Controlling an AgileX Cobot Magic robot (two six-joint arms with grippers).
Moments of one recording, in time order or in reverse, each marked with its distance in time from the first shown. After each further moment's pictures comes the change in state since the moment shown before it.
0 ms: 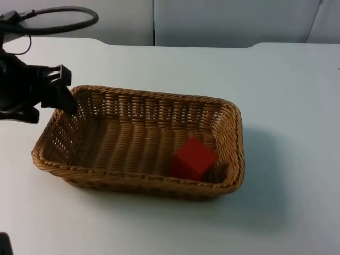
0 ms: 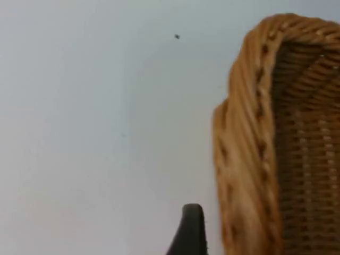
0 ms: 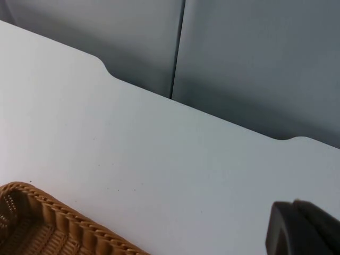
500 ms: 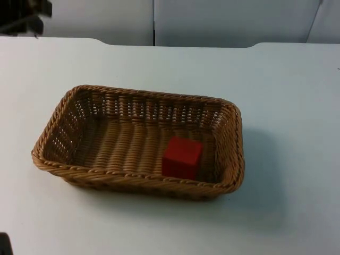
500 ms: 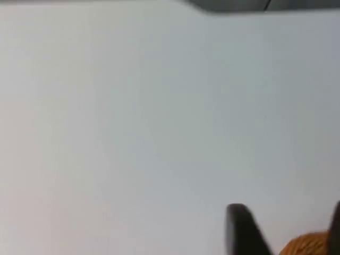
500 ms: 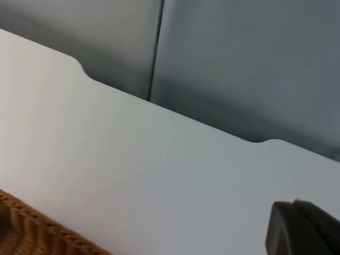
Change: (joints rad) right arm 0.000 0.000 0.000 -0.079 0.000 0.000; left arm 0.002 -0.125 -0.181 0.143 -0.169 -0.002
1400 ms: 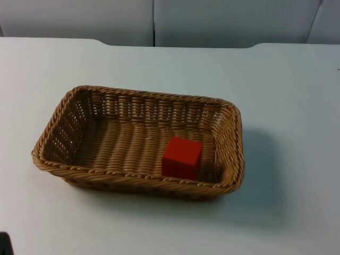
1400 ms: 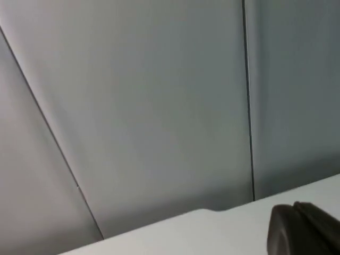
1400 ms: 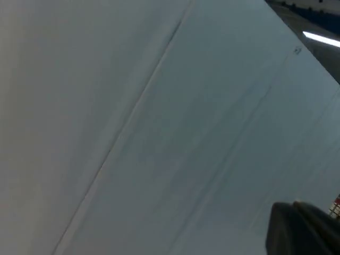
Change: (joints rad) right arm 0.000 -0.694 0.134 -1.031 -0.008 -0.088; left arm 0.000 -0.865 -0.067 0.803 0.388 -0.589
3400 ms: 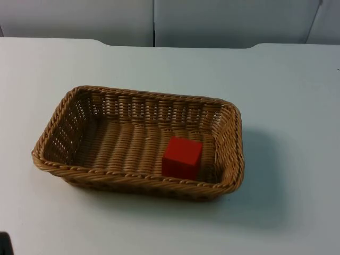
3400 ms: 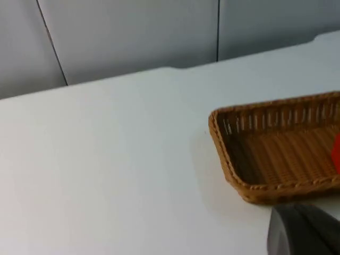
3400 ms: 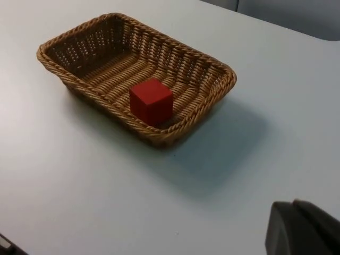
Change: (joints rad) right arm -0.217 -1.147 1.567 1.515 -0.104 -0.258; left arm -0.080 -0.855 0.573 0.146 0.453 -0.249
